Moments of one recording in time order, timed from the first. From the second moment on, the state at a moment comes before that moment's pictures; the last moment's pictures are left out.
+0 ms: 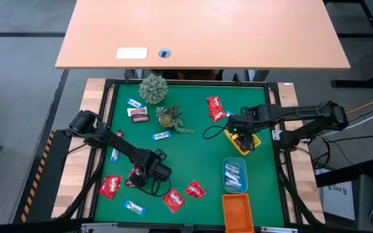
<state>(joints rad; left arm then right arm) -0.42 1.84 1.11 -0.86 -0.05 0.24 0.03 1.35 1.18 -1.30 0.13 0.05</state>
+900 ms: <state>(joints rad) -0.25 1.81 1.11 -0.38 -0.31 0.19 0.03 1.35 1.18 -0.84 -0.12 -0.06</state>
